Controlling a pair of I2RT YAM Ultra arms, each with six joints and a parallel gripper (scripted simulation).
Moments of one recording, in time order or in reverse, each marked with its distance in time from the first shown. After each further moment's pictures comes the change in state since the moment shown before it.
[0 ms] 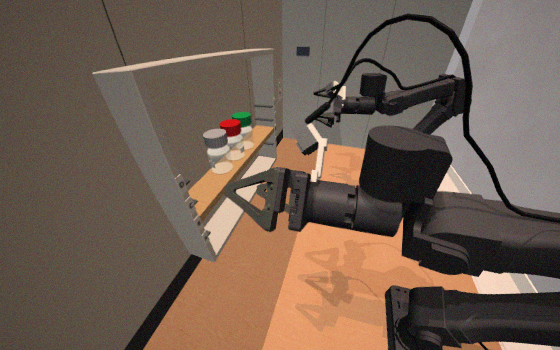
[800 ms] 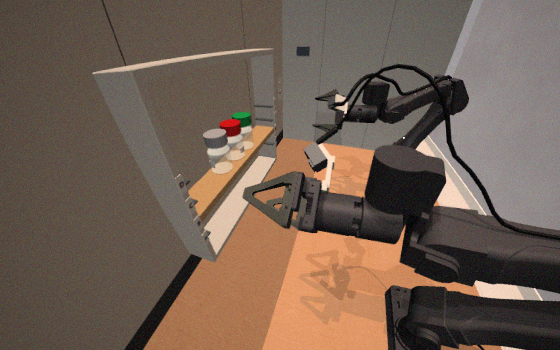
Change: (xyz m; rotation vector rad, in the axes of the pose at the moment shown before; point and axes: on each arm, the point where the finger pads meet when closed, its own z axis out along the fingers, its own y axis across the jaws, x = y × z) left arm 0.014 -0.026 -0.012 0.000 0.001 0.239; right arm 0.004 0.026 -0.008 0.016 -0.008 -0.234
